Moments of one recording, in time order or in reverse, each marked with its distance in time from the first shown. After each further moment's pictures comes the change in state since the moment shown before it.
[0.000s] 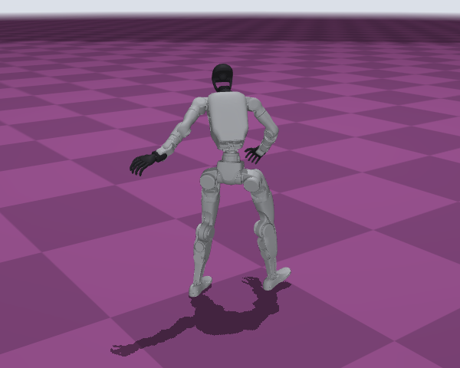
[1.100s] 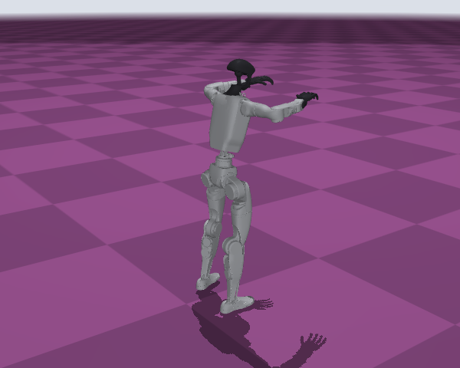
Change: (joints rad) left arm -1.627 1.058 -1.332 -1.442 0.739 0.030 -0.201; right arm 0.346 -0.881 -0.703 -0.625 0.179 -0.050 0.218; waist -0.391 0.020 -0.330; left_leg 0.065 0.098 0.620 0.129 0.038 -0.041; right_leg 0.412 0.192 0.446 -0.155 -0.053 0.048
